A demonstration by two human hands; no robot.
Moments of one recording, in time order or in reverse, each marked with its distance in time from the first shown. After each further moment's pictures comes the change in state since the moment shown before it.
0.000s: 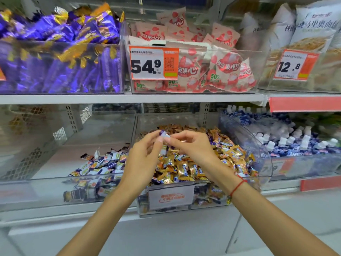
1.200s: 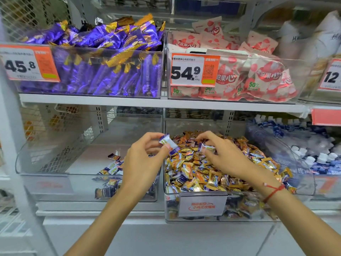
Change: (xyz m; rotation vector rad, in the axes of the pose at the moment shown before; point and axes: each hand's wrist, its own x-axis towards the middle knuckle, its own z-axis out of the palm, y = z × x) left_hand -0.004 -0.016 -0.058 -0.010 0.190 0.018; right_hand 0.029 0.011 -0.004 -0.962 -0.189 -0.248
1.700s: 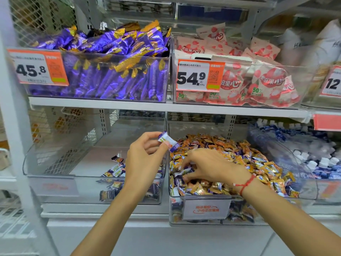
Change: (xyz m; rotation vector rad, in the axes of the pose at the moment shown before) left_hand 0.007 0.007 -0.007 -0.170 0.054 -0.092; right_hand 0.022 -0.028 0.023 -0.345 -0.219 -0.280
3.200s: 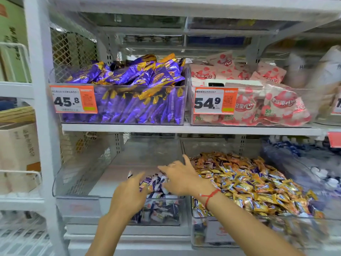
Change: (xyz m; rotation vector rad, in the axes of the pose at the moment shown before) left_hand 0.020 -0.040 -0.083 1.001 -0.279 -0.169; right_hand 0.078 -0.084 0.000 -0.035 -0.134 0.130
